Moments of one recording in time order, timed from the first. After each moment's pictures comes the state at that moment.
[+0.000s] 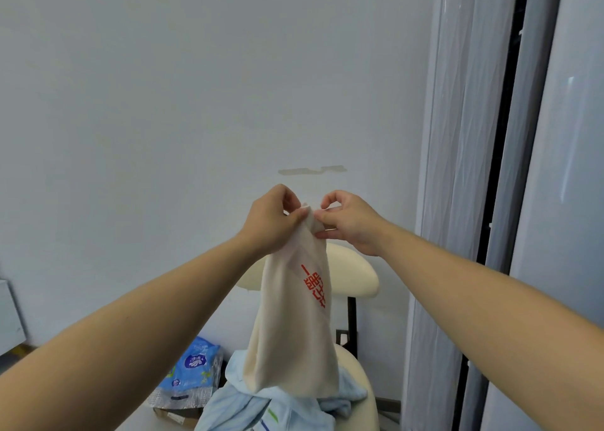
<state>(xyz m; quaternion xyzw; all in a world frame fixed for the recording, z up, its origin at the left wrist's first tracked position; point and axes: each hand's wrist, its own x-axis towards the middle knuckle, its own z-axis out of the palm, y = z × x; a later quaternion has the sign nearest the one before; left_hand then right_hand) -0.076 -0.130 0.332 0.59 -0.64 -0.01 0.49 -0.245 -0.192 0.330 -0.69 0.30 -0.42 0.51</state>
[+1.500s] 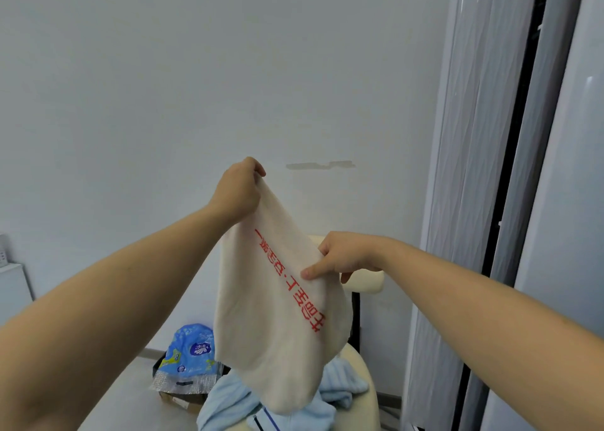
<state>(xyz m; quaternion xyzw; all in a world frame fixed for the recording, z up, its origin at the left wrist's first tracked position) -0.010 -0.138 0.361 0.67 -0.60 0.12 0.42 -0.235 -0.169 0.305 -0.86 0.39 -0.08 0.31</state>
